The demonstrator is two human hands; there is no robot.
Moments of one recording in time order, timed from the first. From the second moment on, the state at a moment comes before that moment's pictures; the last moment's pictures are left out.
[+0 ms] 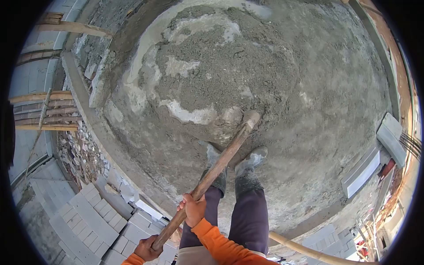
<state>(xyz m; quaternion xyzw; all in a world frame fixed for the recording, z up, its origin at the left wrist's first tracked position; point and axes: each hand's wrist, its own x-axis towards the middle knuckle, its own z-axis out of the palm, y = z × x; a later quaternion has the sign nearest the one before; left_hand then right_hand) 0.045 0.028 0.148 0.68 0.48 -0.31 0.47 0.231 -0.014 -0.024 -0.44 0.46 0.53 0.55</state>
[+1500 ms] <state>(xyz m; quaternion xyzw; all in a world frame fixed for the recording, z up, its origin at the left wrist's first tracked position) 0.123 0.247 0.066 0.71 0.22 -0.48 0.48 0.176 0.062 -0.148 -0.32 0.60 0.31 0.66</state>
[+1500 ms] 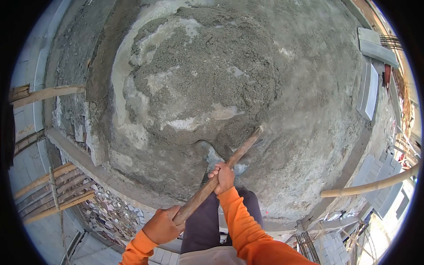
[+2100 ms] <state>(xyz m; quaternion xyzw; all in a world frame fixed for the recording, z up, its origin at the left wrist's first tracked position) 0.081 0.049 0.004 0.61 0.09 -0.57 0.54 0.142 -0.179 -0.124 -0.45 0.60 0.10 0.65</state>
